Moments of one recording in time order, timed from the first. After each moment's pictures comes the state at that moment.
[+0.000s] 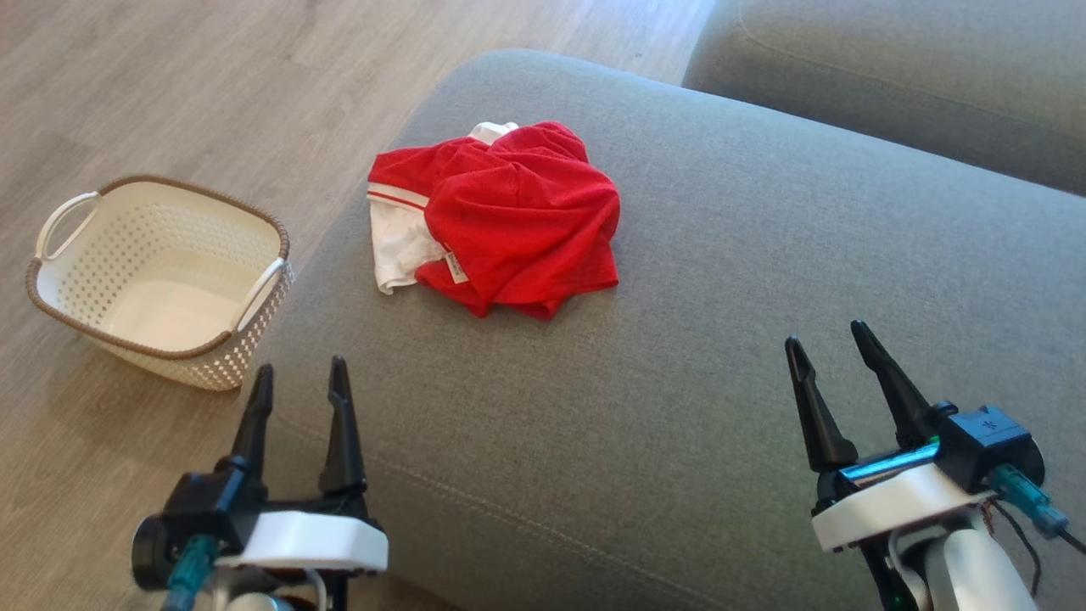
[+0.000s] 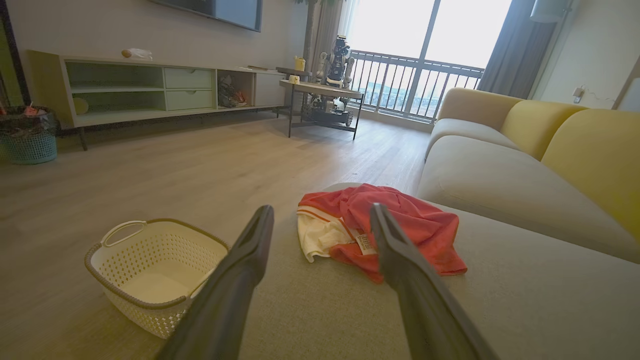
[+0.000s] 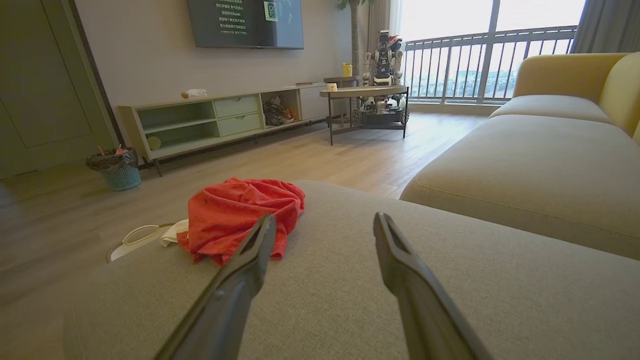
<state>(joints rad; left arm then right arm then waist) 0.09 0.05 -0.21 -0.02 -0.20 0.14 -0.26 -0.03 -0.05 0.00 0.13 0.12 0.13 -0.26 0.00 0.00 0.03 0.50</state>
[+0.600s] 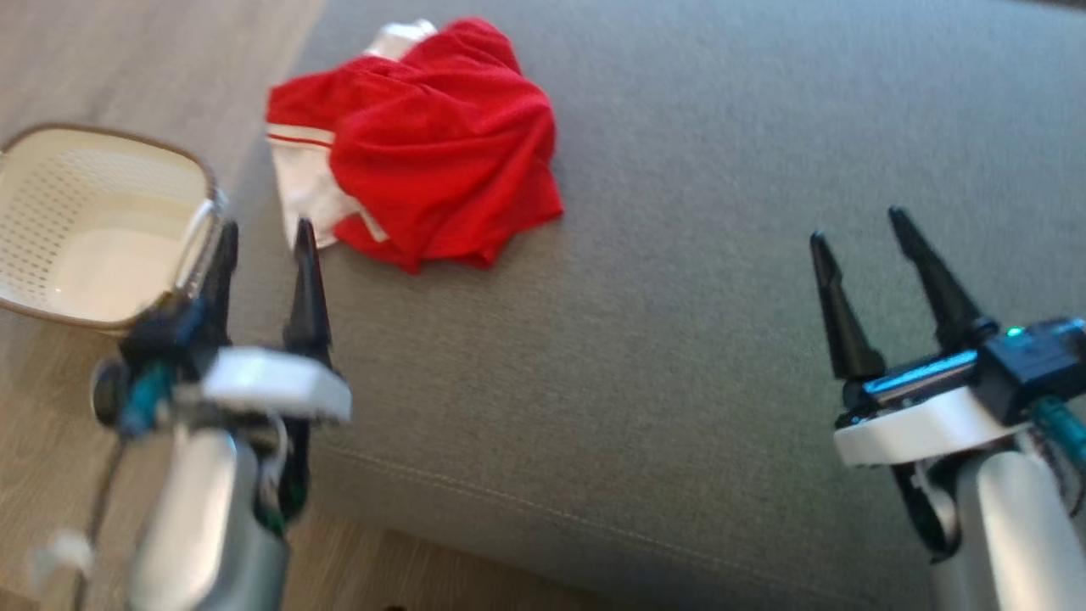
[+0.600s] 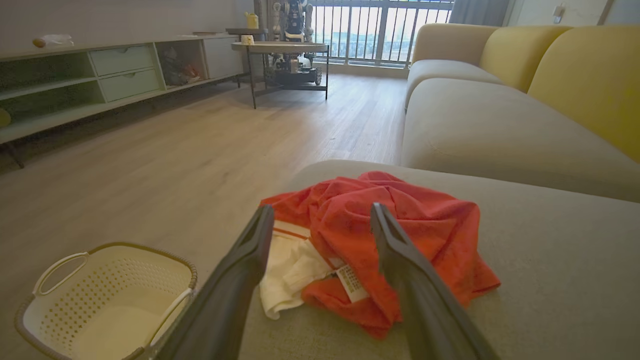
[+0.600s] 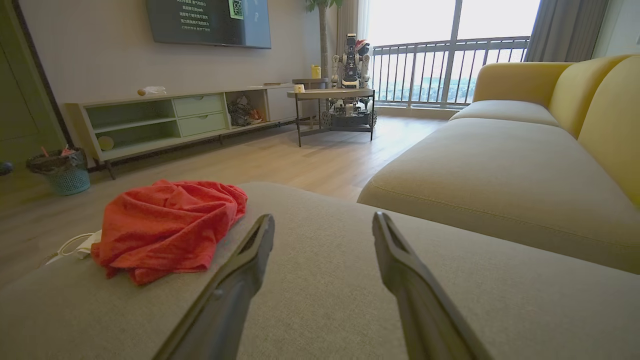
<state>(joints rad) -0.23 0.08 -0.14 0.19 -0.21 0.06 -0.23 -0.14 -0.06 -0.02 -0.01 0.03 0.13 -0.22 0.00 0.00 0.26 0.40</state>
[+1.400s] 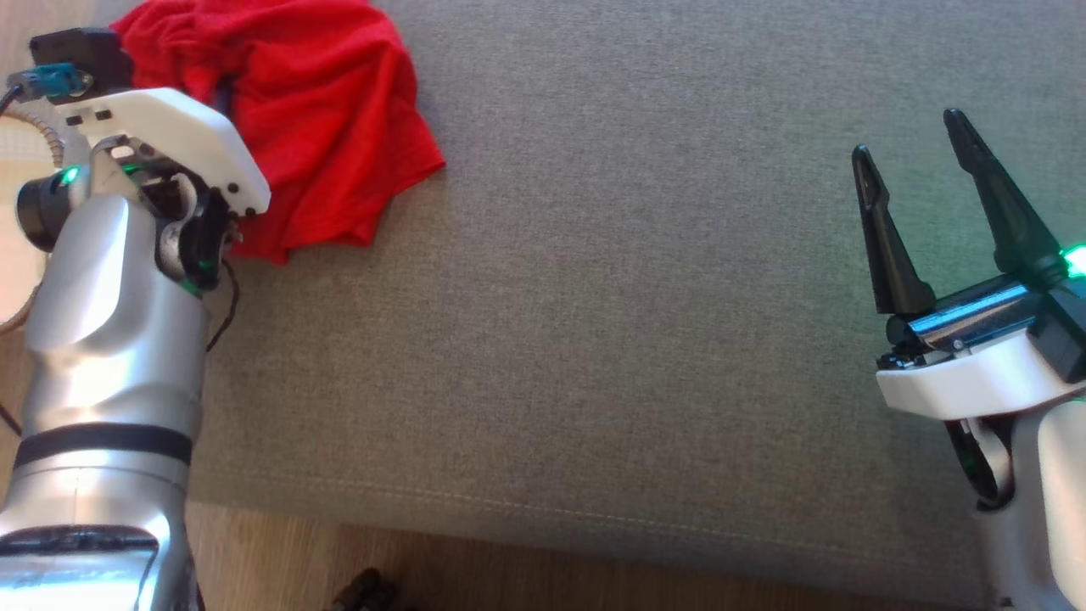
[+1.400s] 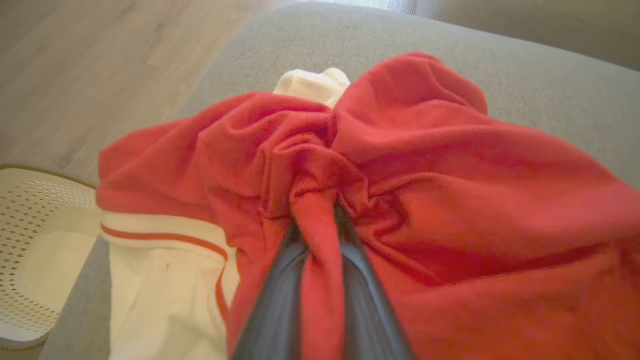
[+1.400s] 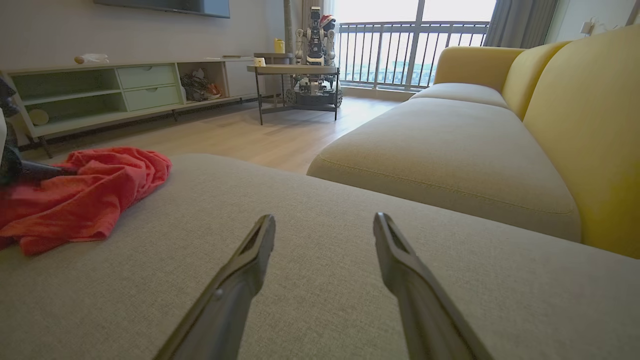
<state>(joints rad) -0.88 0.15 -0.10 0.88 -0.33 -0.02 0.13 -0.24 -0.15 -0.01 -0.15 0.03 0.13 -0.17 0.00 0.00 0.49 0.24</state>
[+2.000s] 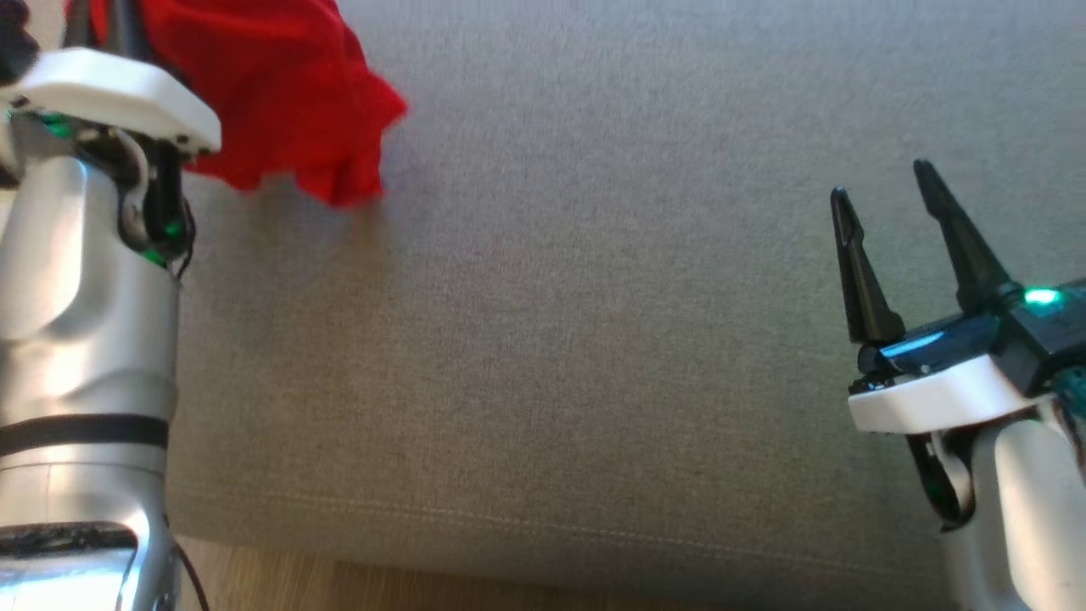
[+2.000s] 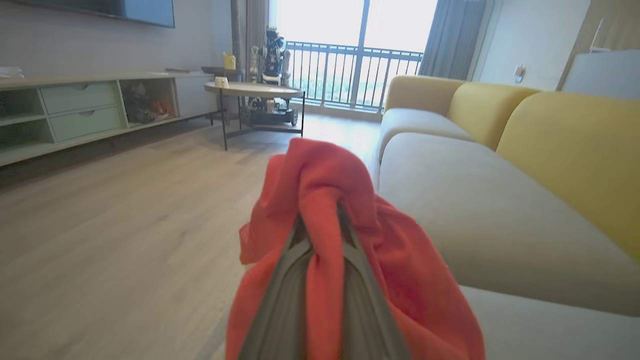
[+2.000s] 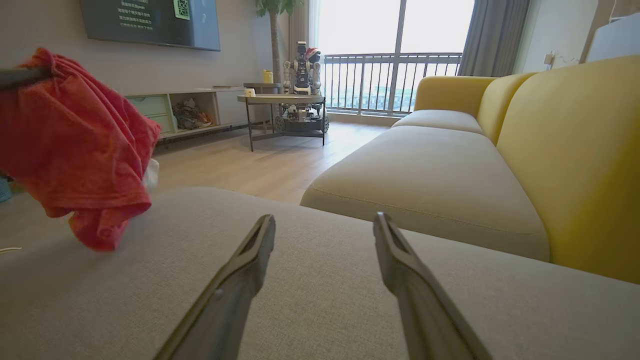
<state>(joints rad) -0.89 0.17 -0.08 0.77 -0.32 -0.03 -0.23 -0.21 -0.09 -0.03 -0.03 0.03 0.13 -0.22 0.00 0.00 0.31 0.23</state>
